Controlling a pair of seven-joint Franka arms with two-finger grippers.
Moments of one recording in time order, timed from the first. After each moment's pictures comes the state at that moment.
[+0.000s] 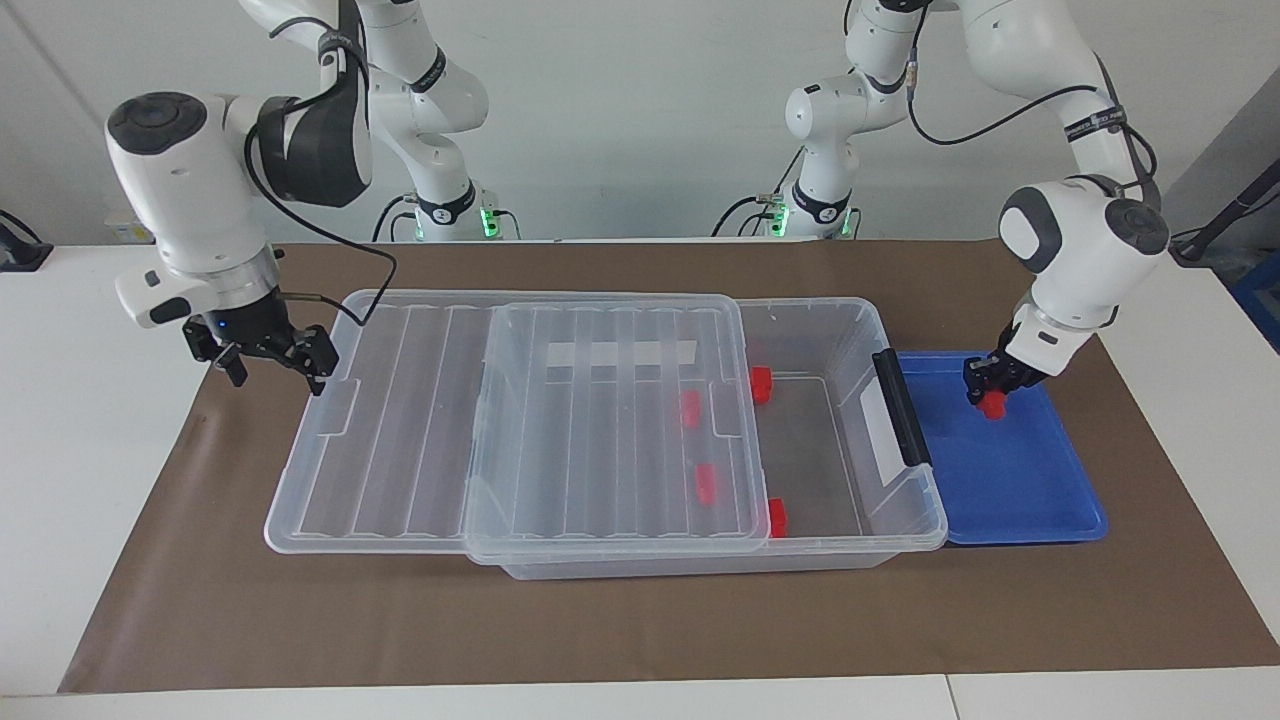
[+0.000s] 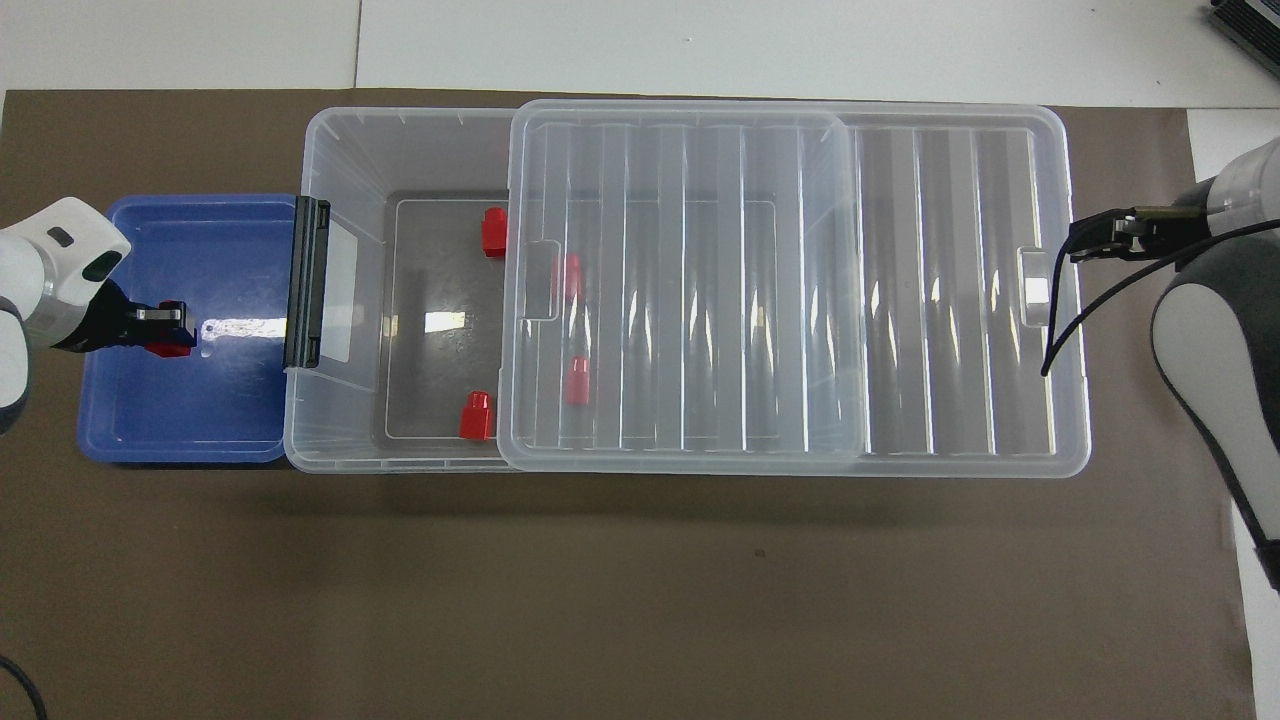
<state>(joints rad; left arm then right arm) 0.16 0.12 -0.11 -1.85 0.01 1.94 0.00 0.05 0.07 -0.09 -1.63 -0.08 1.79 0.15</state>
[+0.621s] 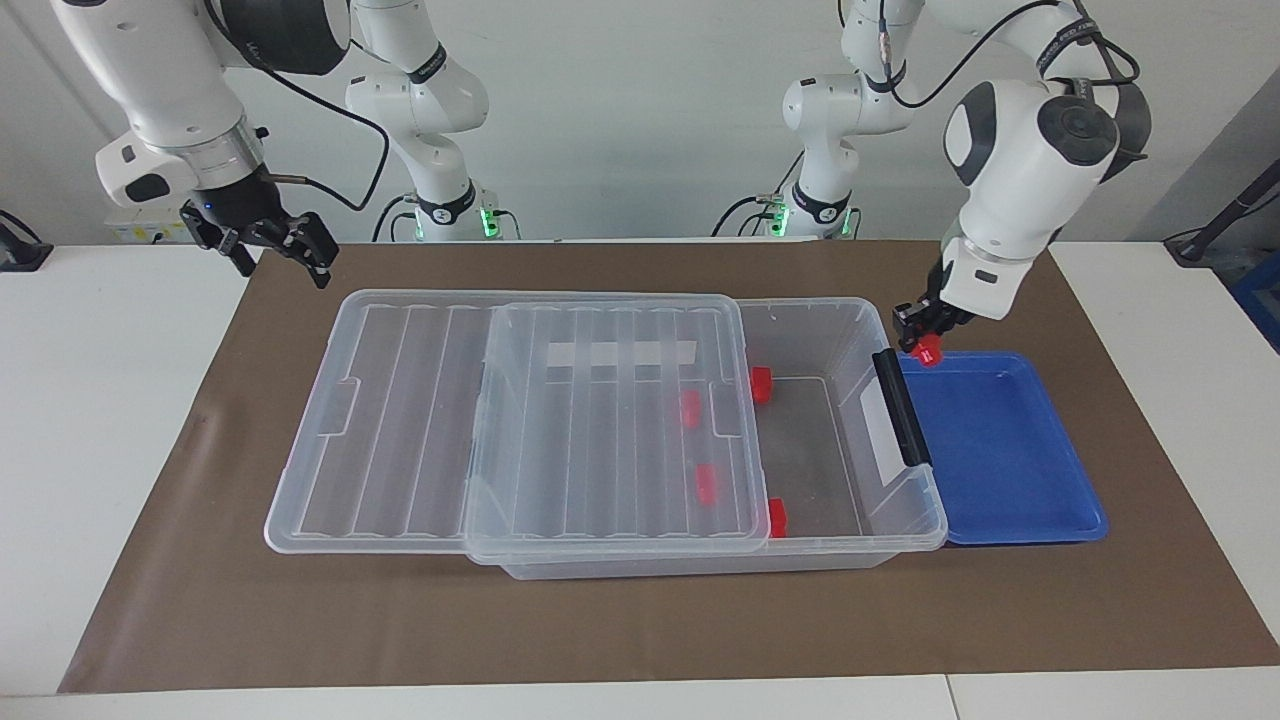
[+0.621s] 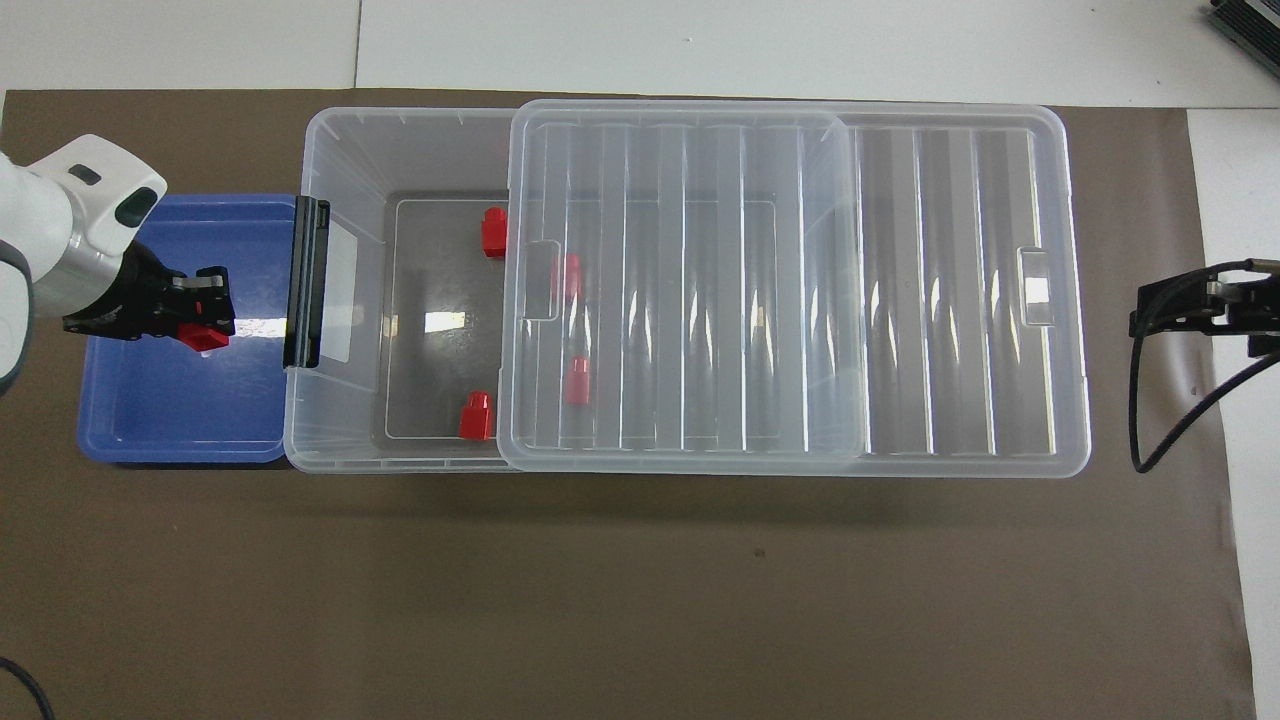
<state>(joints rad) -0.09 0.08 -0.13 -1.71 0.00 1.74 -0.51 0.05 -0.03 -0.09 -1.63 -0.05 1.58 0.16</state>
